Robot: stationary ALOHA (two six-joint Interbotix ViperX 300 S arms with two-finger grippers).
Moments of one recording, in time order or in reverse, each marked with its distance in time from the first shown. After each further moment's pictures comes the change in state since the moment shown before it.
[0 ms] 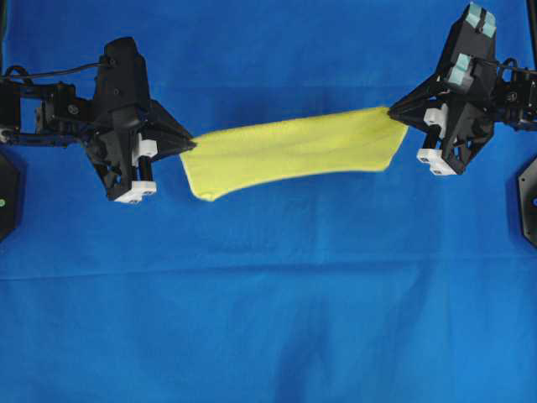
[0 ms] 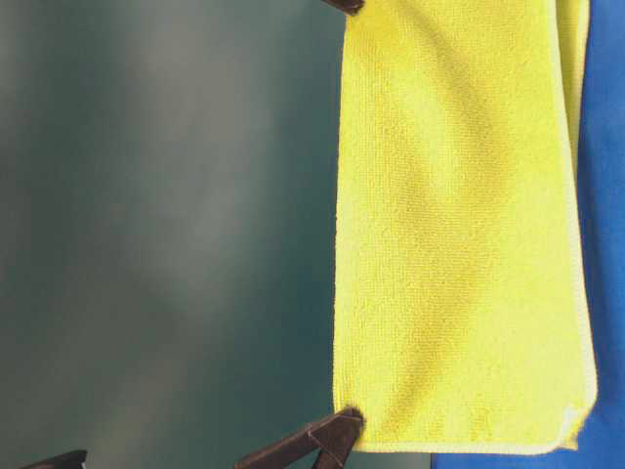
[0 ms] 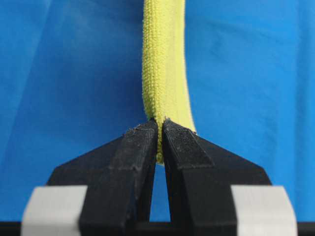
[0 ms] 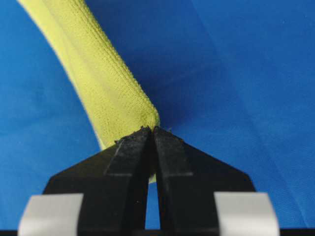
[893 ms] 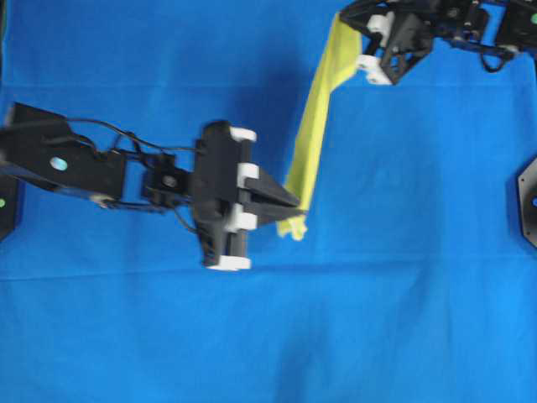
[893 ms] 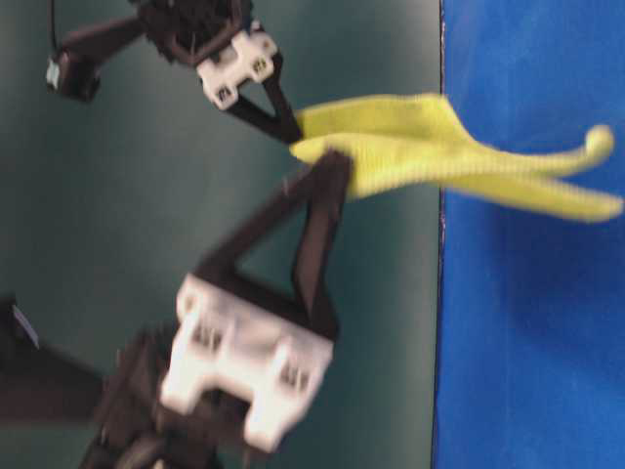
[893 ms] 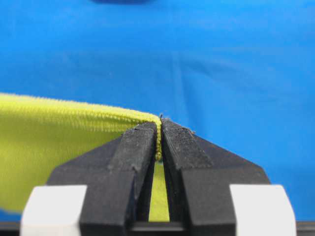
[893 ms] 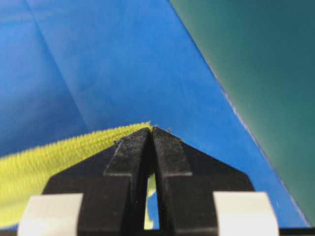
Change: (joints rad) left arm -0.224 0.402 -0.293 -0.002 -0.428 0.063; right arm -0.250 0.321 -0.275 -0.186 -0.224 -0.014
